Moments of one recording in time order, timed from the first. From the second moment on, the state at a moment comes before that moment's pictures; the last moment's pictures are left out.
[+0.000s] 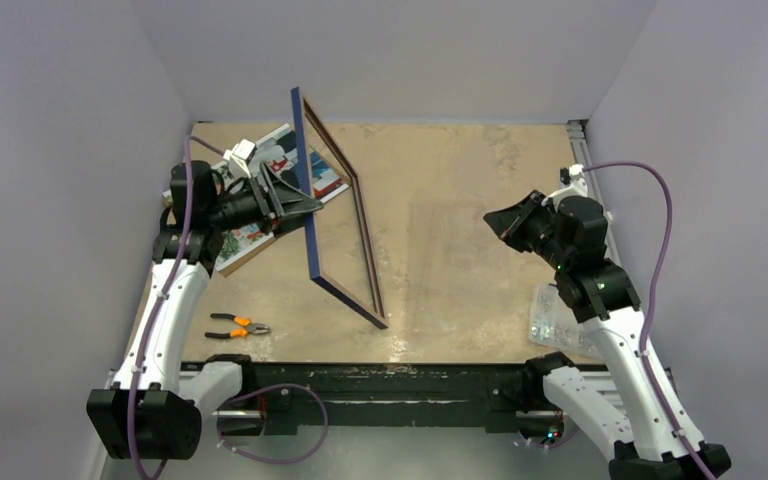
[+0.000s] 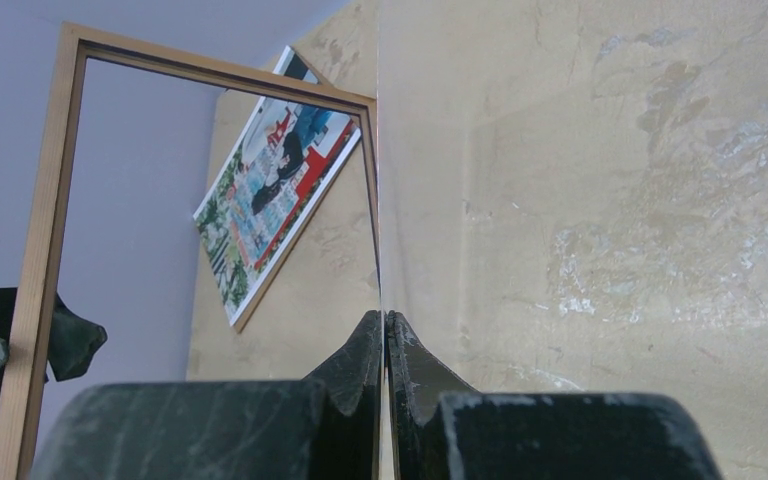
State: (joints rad) left arm -0.01 1.05 0.99 -0.33 0.99 -0.92; right arm 0.26 0.79 0.94 -0.50 -0.11 0.77
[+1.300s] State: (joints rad) left arm 0.04 1.26 1.01 -0.67 0.75 -0.52; right arm 0.26 0.83 1.13 -0.57 -0.15 0.77
